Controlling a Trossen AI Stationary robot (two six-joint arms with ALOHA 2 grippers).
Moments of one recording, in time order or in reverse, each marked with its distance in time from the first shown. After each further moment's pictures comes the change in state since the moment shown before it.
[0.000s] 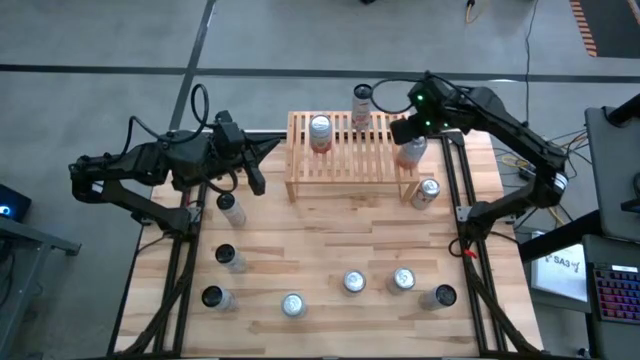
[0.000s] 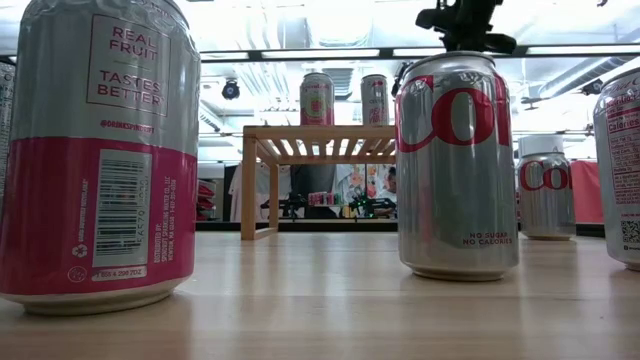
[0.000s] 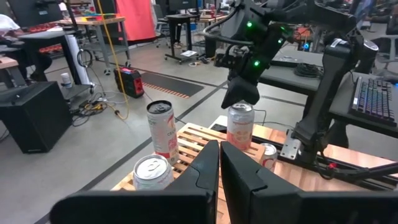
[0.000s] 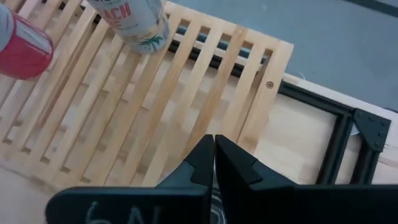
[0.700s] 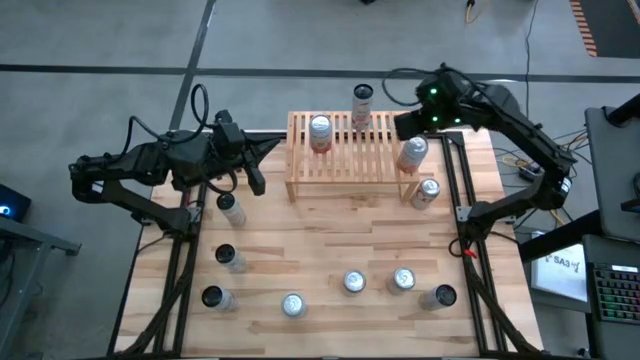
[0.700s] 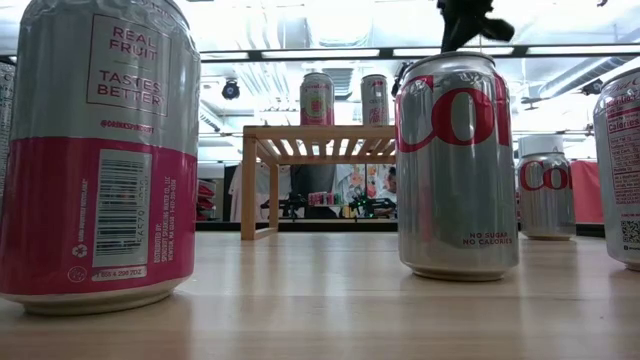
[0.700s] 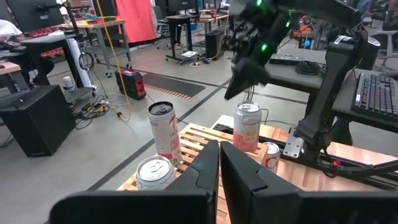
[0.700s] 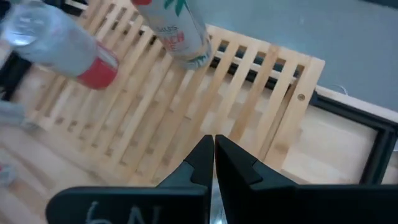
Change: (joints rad) left arm 0.000 0.000 0.000 0.001 -0.002 0.025; right arm 0.002 -0.043 0.078 0.019 -0.113 0.001
